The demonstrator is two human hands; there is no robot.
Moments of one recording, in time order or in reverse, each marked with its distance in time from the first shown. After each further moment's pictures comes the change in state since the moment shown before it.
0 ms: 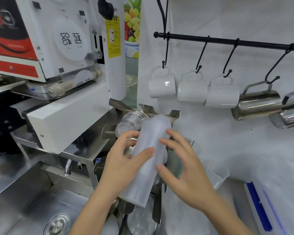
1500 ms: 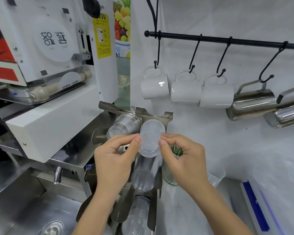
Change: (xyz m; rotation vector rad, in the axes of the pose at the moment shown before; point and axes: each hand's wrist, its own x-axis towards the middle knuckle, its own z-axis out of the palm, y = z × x) left_hand 0.019 0.002 0.021 -0.159 0.276 0.320; right_hand 0.034 0.014 0.003 0.131 0.417 -0.042
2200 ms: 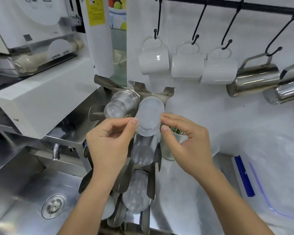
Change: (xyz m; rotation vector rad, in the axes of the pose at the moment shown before) left_hand -0.010 -0.004 -0.010 -0.033 0.089 -0.027; right_hand -0.014 -0.006 -0.009 -0.040 -0.069 0.041
